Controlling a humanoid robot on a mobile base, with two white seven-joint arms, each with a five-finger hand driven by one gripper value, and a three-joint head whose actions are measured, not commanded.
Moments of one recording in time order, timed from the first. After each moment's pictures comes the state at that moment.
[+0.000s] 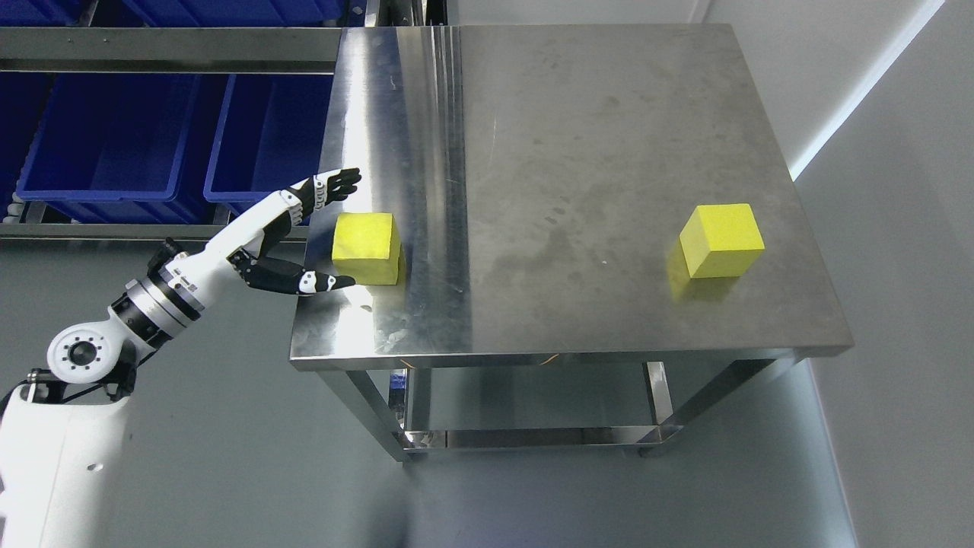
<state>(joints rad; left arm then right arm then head) -0.29 0.35 0.00 -1.51 0.11 -0.21 -0.79 0.00 0.00 -0.09 0.00 0.00 -0.10 -0.03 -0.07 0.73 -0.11</state>
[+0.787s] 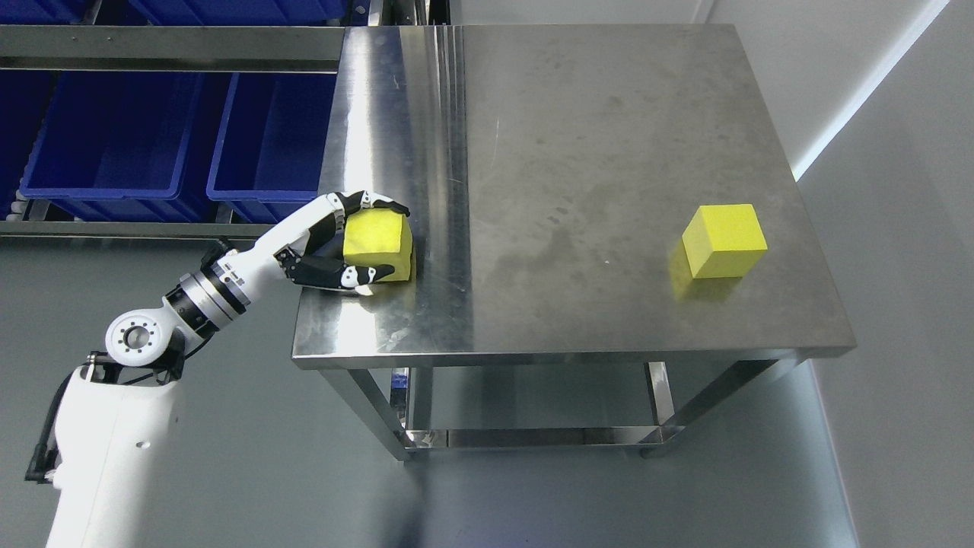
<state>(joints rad) -0.36 0.25 -0.03 -1.42 0.13 -0.22 -0.81 0.00 0.00 -0.09 0.00 0.00 -0.10 -0.03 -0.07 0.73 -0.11</state>
